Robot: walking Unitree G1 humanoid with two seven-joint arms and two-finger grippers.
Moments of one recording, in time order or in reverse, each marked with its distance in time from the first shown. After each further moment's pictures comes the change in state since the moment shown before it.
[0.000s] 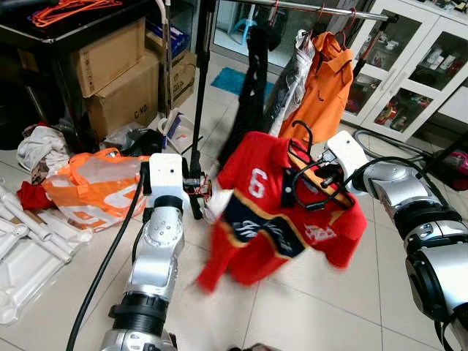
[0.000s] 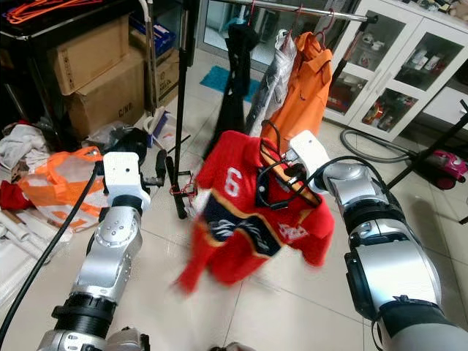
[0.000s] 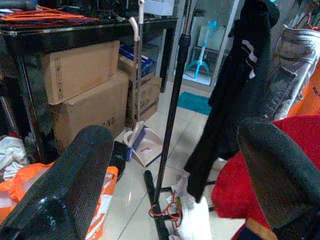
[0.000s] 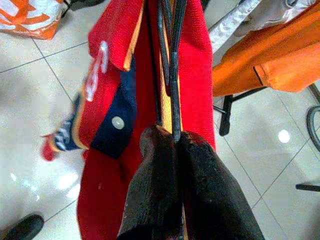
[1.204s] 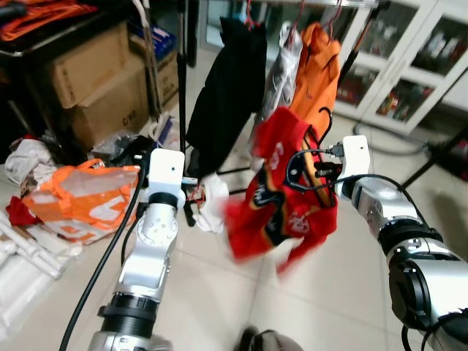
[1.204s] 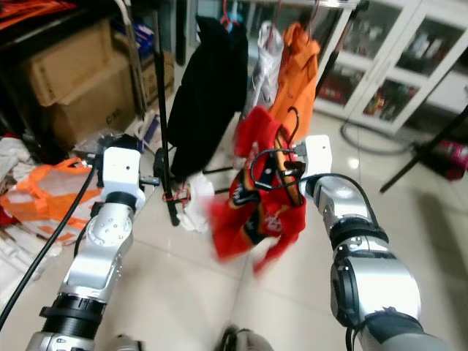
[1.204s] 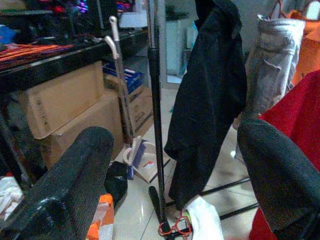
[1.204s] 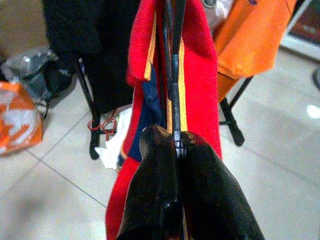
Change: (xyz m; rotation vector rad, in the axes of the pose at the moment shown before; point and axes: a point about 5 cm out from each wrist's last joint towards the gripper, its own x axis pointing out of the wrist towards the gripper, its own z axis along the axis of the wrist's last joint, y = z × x) left arm 0.000 0.007 0.011 0.125 -0.021 -0.045; right arm 0.013 0.016 -0.012 0.431 -0.210 -0.166
